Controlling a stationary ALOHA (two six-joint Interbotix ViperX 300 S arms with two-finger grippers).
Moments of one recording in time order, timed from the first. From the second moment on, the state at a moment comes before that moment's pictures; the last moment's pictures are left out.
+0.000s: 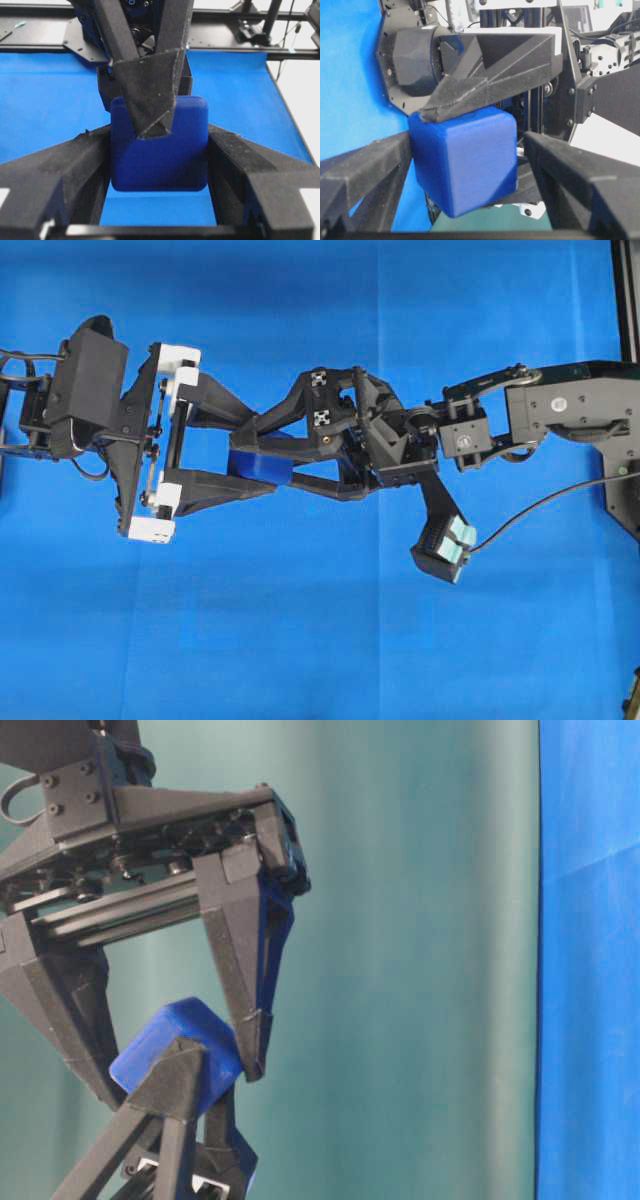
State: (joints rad) left arm -0.09 -0.36 0.75 0.02 -0.26 -0.08; right arm 0.03 -0.12 0.46 -0.66 -0.24 -0.60
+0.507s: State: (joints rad) left arm -0.09 -0.35 0.75 0.02 -0.26 -0.08; right arm 0.04 -0.12 0.46 -0.65 -0.17 -0.59
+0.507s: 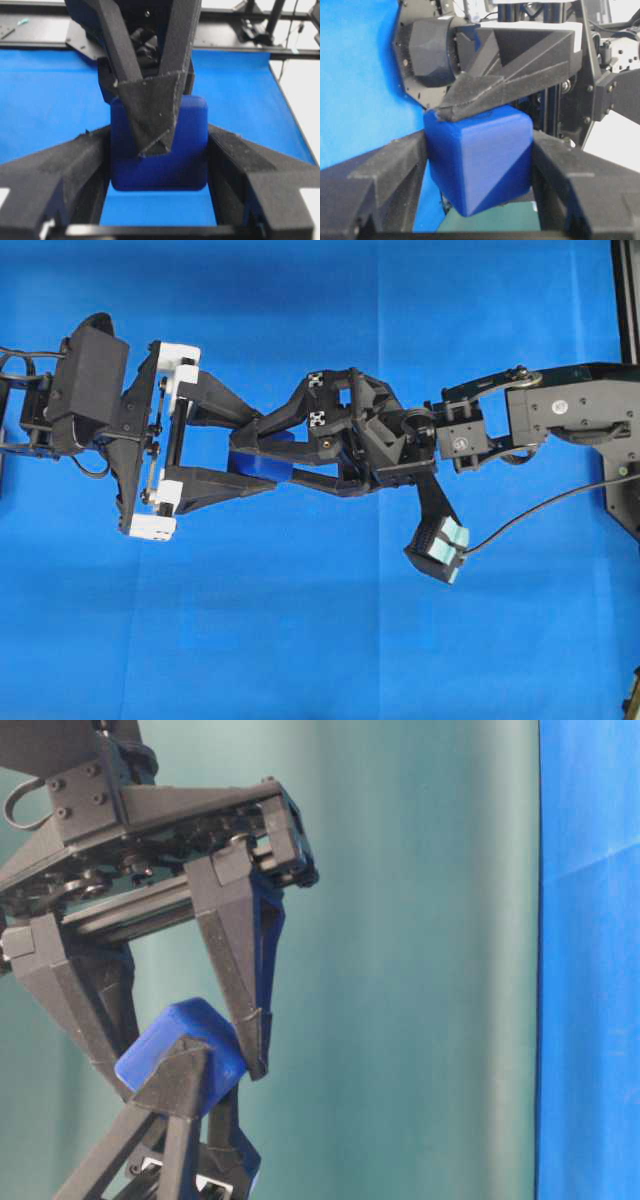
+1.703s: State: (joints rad) left arm -0.08 -0.36 0.75 0.02 -0.26 -0.08; right arm 0.03 -0.14 0.48 -0.65 -0.15 -0.57
